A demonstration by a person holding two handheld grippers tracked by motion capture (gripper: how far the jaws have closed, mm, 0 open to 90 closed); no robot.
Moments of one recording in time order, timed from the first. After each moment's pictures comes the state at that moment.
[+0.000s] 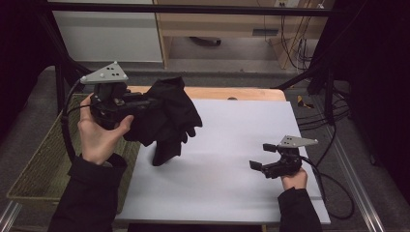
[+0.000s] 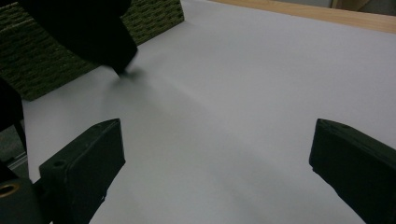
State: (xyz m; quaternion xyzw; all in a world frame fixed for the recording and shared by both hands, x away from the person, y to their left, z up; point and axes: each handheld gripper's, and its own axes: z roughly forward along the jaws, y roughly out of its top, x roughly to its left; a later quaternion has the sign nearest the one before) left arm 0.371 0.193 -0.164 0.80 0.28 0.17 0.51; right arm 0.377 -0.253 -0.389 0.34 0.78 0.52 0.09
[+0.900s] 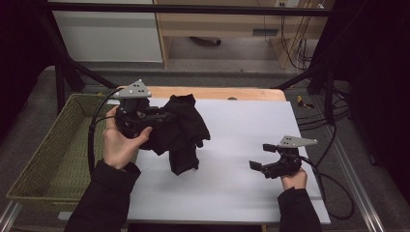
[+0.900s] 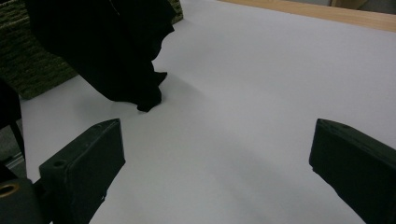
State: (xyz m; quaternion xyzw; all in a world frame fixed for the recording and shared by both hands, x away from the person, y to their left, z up) left arm 0.390 0.169 -0.217 0.82 0.28 0.14 0.49; right arm 0.378 -0.253 -0.390 0.35 0.78 0.52 0.09
